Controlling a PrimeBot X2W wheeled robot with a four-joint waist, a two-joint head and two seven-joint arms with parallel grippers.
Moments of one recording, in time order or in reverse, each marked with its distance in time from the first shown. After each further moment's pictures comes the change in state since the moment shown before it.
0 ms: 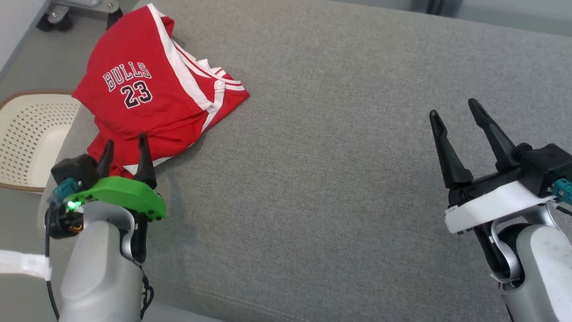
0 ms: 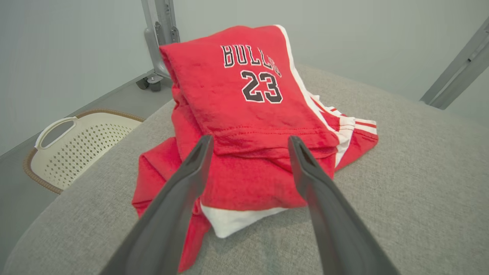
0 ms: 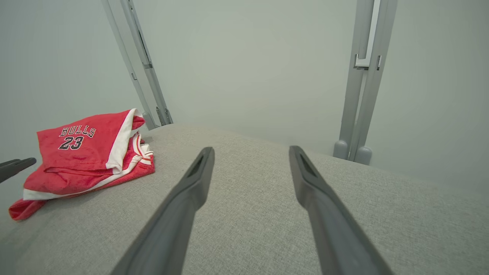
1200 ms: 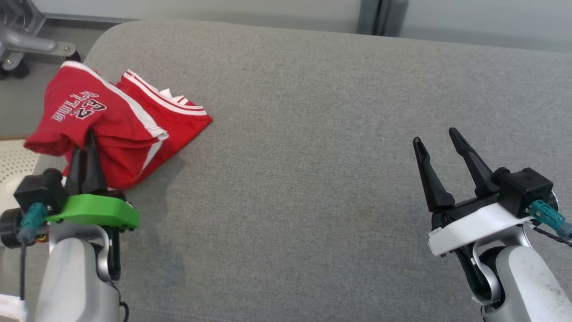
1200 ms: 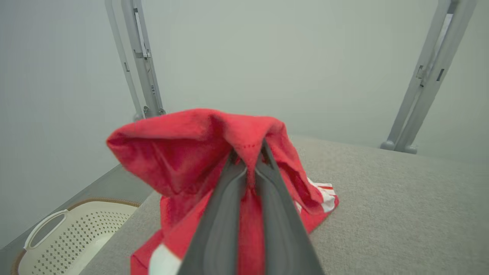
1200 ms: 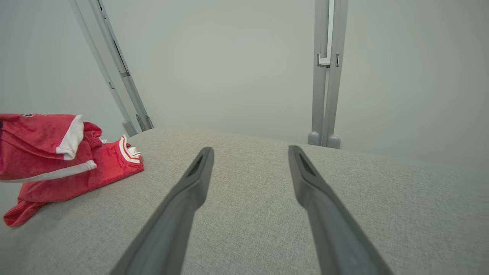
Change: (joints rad) left arm 0.114 0.066 0.038 -0.248 0.084 0.016 -0.070; right arm 0.051 0.042 0.029 0.058 0.027 0.000 -0.040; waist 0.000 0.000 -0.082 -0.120
